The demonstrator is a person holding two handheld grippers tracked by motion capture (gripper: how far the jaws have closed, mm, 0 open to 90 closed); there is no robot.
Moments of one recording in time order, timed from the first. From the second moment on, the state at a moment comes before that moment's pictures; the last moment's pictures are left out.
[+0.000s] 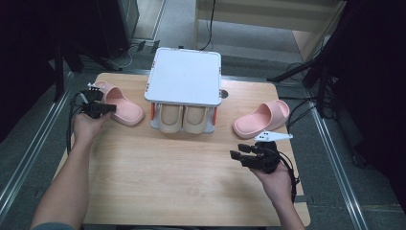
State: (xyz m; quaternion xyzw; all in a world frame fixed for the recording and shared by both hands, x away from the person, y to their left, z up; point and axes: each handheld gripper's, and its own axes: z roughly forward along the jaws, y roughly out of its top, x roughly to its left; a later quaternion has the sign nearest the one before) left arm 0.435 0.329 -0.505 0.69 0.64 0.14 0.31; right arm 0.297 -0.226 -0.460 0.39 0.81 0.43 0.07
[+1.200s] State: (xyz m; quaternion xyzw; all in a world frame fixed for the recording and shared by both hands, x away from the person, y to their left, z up) left arm 0.421 0.361 -0.489 0.67 0.67 0.17 0.29; right arm 0.308 -0.217 -0.458 0.38 0.81 0.44 0.06
